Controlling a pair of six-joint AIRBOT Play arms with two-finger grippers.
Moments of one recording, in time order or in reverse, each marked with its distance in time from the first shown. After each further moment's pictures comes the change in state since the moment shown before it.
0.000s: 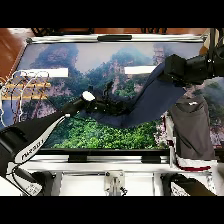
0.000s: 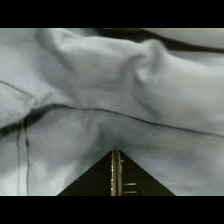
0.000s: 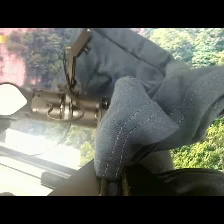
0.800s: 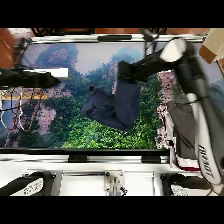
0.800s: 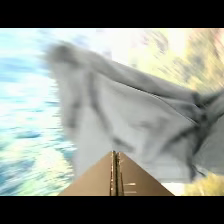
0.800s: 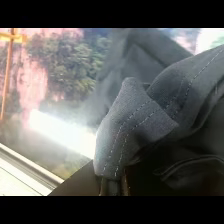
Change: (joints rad) left arm 0.625 0.599 0.000 0.663 -0.330 -0.109; right arm 0.255 -0.351 0.000 0.055 -0.357 -0.002
